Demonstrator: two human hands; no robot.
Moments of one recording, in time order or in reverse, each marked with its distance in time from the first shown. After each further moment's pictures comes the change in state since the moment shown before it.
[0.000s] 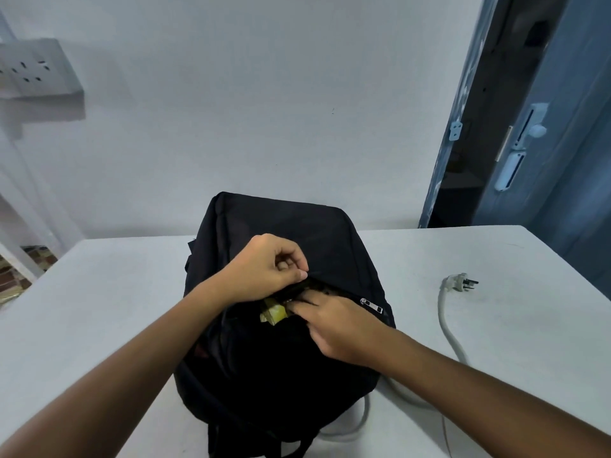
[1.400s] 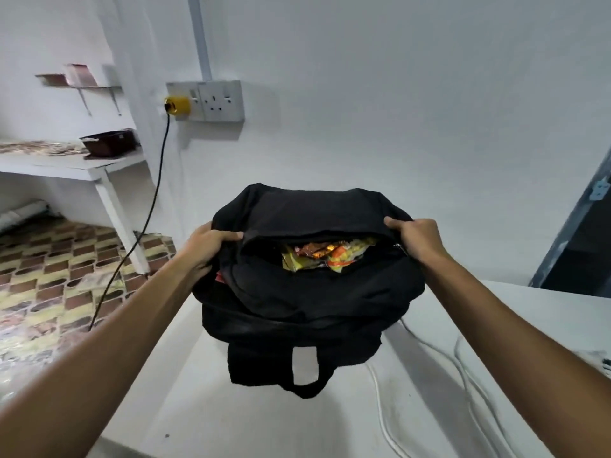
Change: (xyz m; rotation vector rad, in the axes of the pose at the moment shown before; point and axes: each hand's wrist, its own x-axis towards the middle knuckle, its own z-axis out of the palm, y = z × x) left_hand -0.111 -0.105 -0.180 -0.798 0.758 -0.558; right_hand 0.160 -0.013 -0.070 1.063 0.488 0.902
